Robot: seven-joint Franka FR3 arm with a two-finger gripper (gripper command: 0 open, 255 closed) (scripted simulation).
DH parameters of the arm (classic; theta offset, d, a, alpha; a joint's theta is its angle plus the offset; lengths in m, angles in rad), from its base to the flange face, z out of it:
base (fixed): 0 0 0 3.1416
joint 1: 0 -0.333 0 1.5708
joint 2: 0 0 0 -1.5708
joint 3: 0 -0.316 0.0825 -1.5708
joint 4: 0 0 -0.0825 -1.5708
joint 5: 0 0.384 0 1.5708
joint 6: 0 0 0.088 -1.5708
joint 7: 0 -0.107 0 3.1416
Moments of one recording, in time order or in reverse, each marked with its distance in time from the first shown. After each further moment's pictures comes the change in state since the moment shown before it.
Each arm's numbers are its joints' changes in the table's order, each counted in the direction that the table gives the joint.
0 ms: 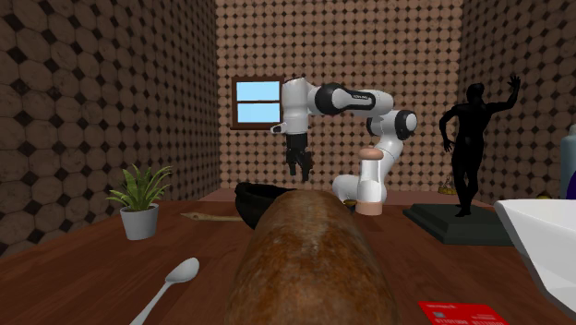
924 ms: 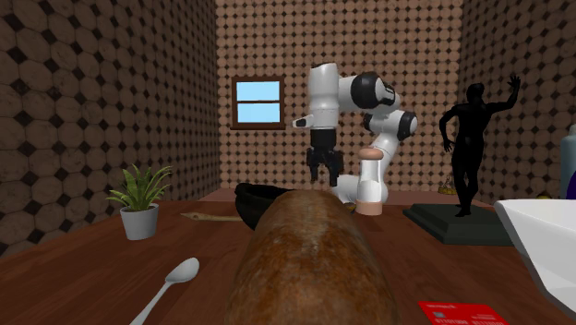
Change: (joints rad) arm -0.109 0.045 -0.246 0.060 0.220 0.062 -0.249
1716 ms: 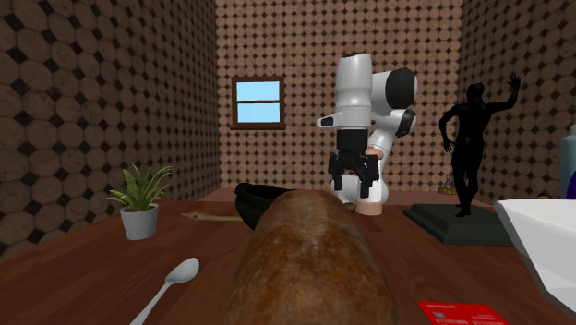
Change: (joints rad) arm -0.042 0.123 -0.199 0.090 0.107 0.117 -0.184
